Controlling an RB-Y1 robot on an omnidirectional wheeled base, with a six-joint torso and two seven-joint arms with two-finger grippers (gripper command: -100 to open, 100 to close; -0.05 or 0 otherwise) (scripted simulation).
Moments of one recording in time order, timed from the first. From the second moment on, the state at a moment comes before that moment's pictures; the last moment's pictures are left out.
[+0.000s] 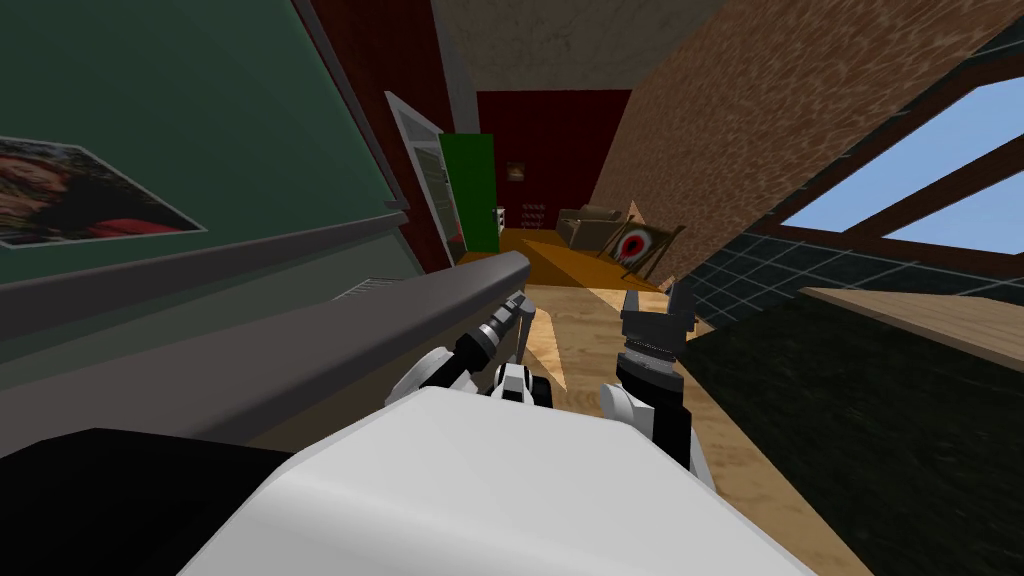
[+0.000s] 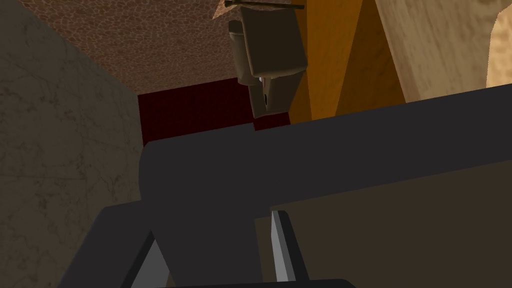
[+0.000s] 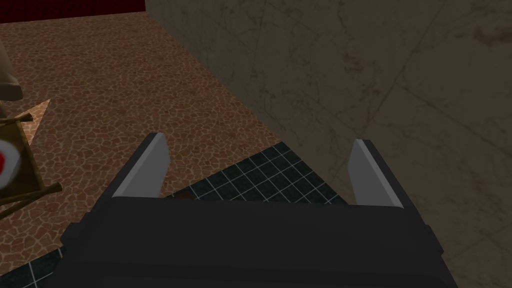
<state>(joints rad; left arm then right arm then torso) 0.23 0.37 -0.69 -2.55 -0.26 0.63 0.19 0.55 -0.01 -0.03 -2.38 0.01 -0.45 -0.06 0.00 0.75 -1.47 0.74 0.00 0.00</state>
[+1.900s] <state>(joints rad) 0.16 0.46 -0.71 -2.58 -0.20 0.61 0.21 0.55 -0.01 -0.03 -2.38 0.01 -0.45 -0.06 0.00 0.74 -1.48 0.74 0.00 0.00</state>
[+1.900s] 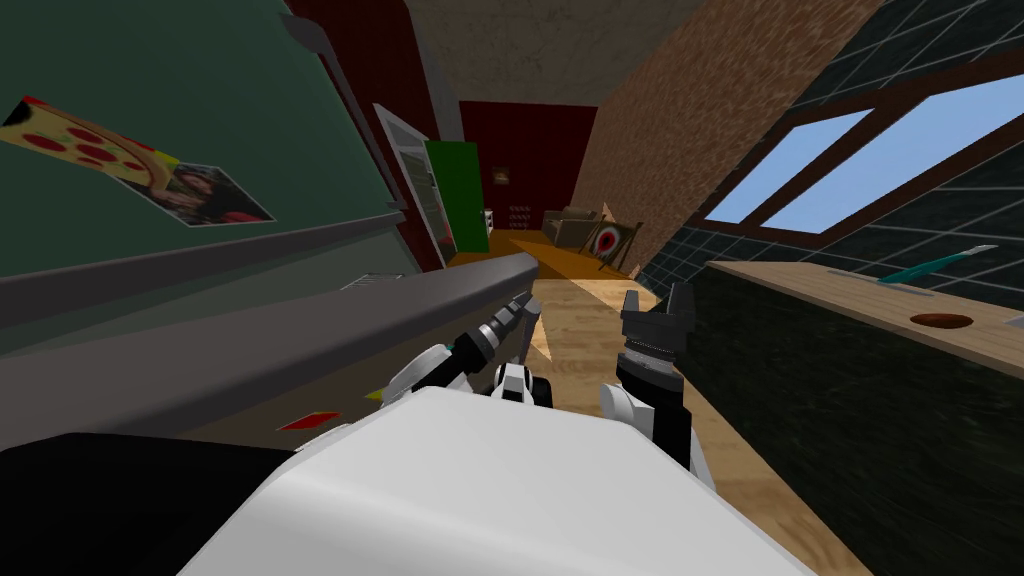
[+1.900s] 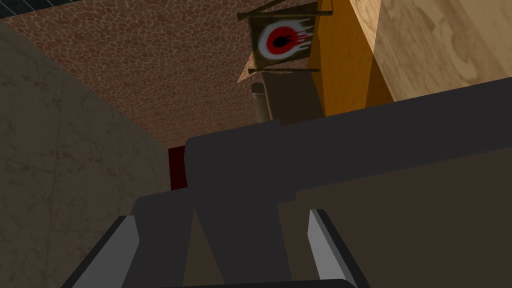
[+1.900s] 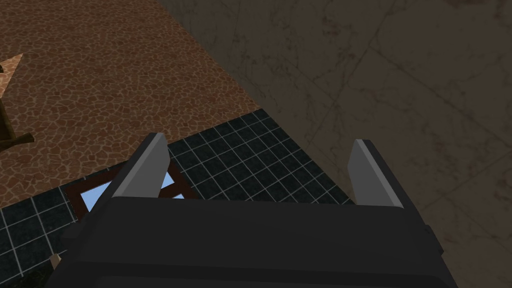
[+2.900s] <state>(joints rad) -0.06 0.37 -0.66 -2.49 -0.14 0.81 0.23 0.55 -0.01 -0.03 -2.38 0.01 -0.45 -0.06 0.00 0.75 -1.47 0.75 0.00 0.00</state>
